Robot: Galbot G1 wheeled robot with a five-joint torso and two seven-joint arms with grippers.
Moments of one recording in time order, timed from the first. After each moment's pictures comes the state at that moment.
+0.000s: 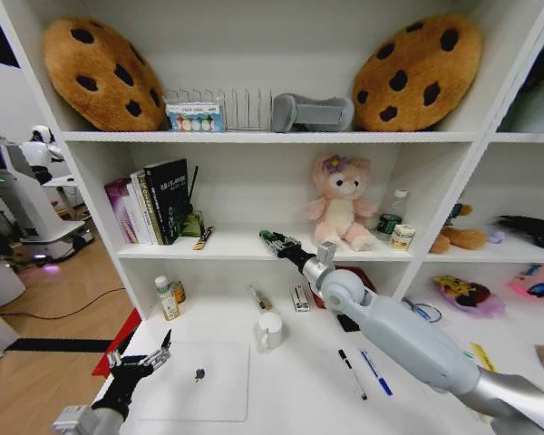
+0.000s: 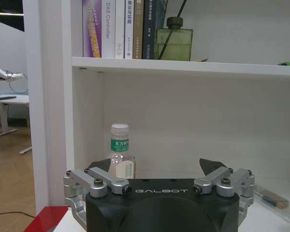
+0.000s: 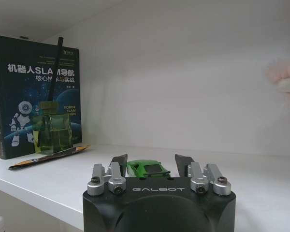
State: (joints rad) left arm 1.97 -1.19 -0.77 -2.34 -0.49 0.02 -0.10; right arm -0.44 0.84 -0.27 1.87 1.06 -0.20 0.26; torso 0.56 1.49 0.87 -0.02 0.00
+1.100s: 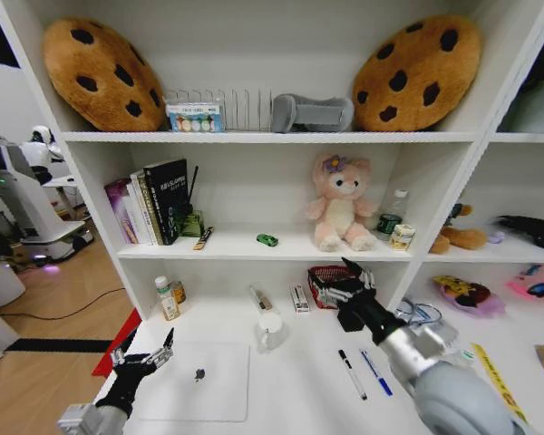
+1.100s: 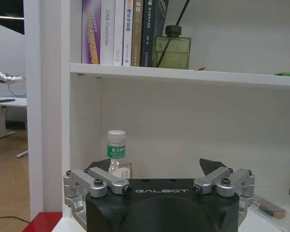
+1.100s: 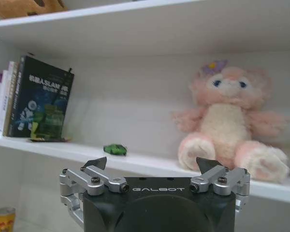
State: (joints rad) left arm 1.96 -1.20 -0.76 -2.34 -0.49 0.01 -0.11; right arm -1.81 0.82 0.65 2.50 0.52 0.02 0.20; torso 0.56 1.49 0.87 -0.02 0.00
